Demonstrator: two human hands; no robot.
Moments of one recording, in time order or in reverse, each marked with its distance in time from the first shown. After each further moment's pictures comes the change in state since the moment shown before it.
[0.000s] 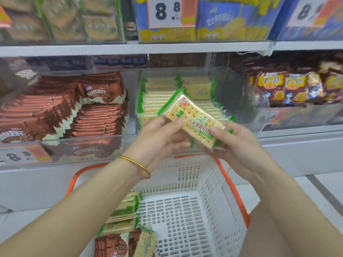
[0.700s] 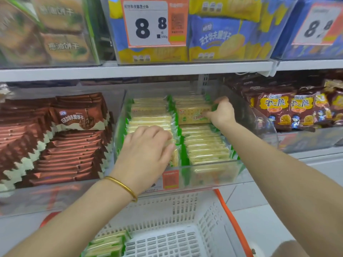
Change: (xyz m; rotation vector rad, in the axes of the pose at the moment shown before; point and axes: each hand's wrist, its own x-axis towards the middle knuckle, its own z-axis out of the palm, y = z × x) left_hand 0.080 0.005 -0.023 1.602 0.124 0.426; right_hand 0.221 -0.029 -0.050 -0.989 0.505 -0.155
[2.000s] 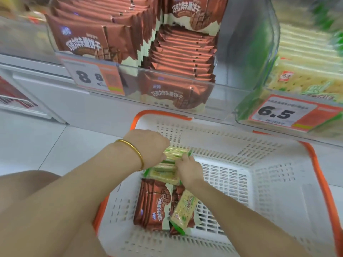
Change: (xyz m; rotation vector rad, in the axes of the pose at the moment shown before) left_hand -0.174 -0.158 0.035 0.299 -0.778 -0.175; right_hand -0.322 0.070 0.282 -0.815 -0.944 -0.554
